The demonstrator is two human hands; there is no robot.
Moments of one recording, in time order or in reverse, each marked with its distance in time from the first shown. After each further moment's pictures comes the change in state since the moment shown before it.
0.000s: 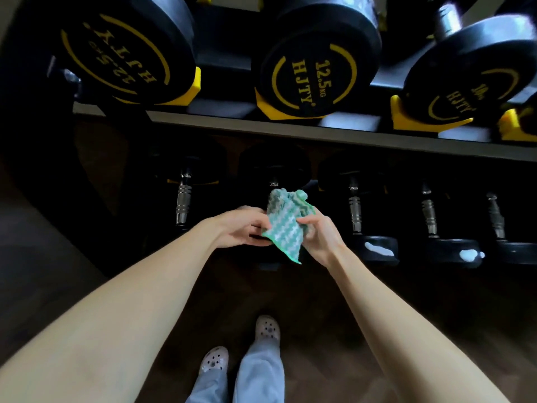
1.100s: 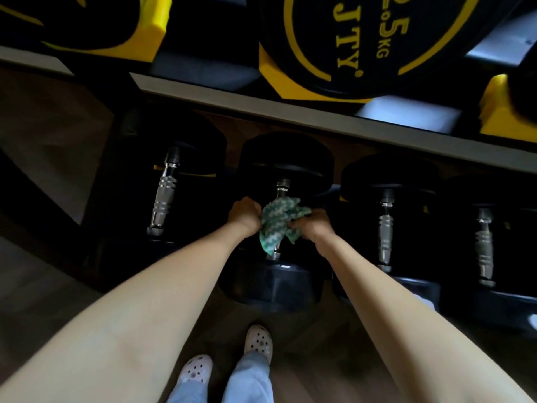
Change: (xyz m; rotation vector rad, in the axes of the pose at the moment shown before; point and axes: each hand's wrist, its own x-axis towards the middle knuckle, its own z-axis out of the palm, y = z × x) left_hand 0.147 -0.014 -0.027 0.744 0.669 0.064; right_hand 0.150 0.015 -0.023 -0.812 0.249 0.035
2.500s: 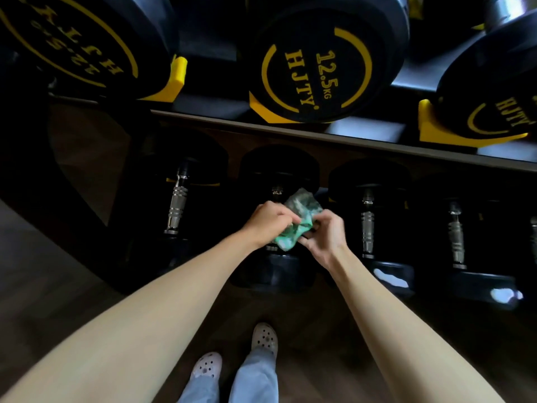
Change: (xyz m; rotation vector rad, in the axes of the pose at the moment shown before) left_hand -0.097 0.050 -0.025 -0.269 -0.118 0.341; right_hand -0.083 -0.010 -0.036 1.015 -0.209 0.093
